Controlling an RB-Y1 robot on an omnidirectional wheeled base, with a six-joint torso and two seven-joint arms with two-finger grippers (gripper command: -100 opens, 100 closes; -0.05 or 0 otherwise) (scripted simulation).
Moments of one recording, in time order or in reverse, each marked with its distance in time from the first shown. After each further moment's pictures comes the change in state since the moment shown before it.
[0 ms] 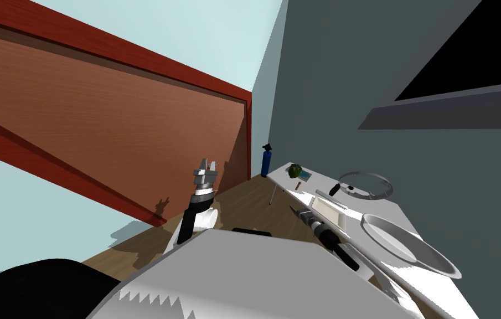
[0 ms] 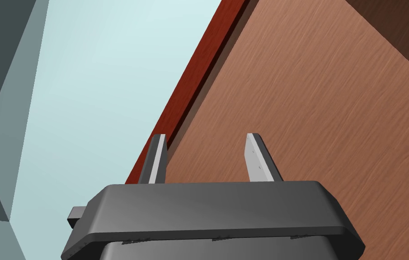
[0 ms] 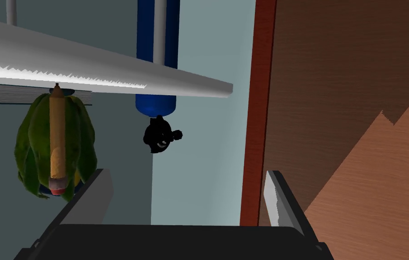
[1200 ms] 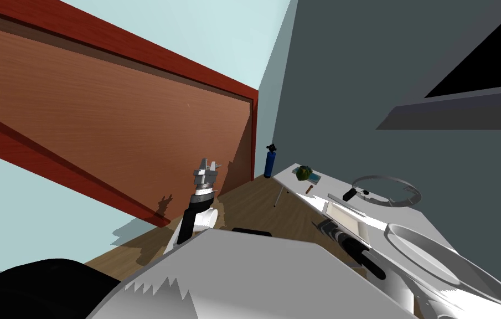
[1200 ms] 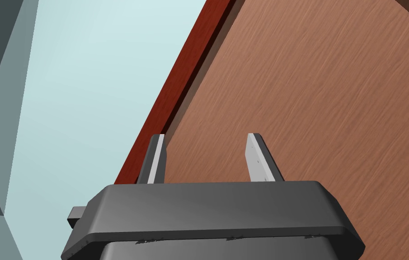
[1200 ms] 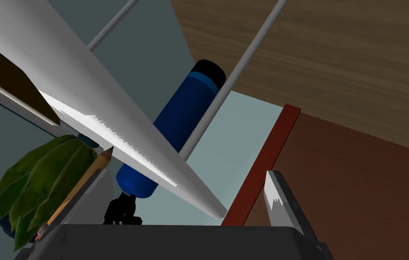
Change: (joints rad) left arm 0.000 0.000 0.000 0.000 0.000 0.000 0.000; right arm -0.063 -0.212 0.082 0.274 0.092 0.159 0.191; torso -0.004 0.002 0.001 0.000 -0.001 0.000
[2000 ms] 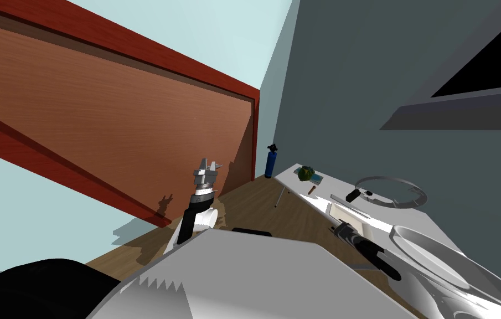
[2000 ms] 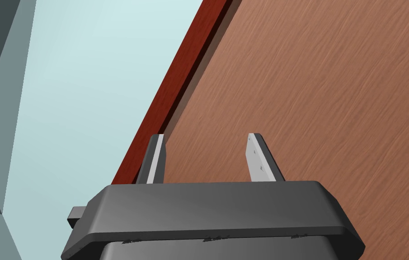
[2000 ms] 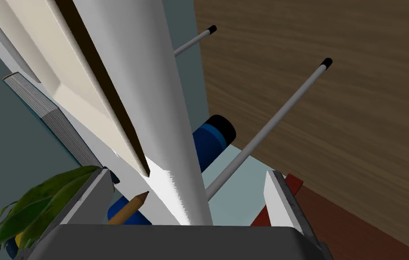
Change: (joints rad) left arm 0.000 0.000 0.000 0.000 0.000 0.000 0.000; right arm -0.068 -0.081 0.043 0.174 0.041 0.067 0.070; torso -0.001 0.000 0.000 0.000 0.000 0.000
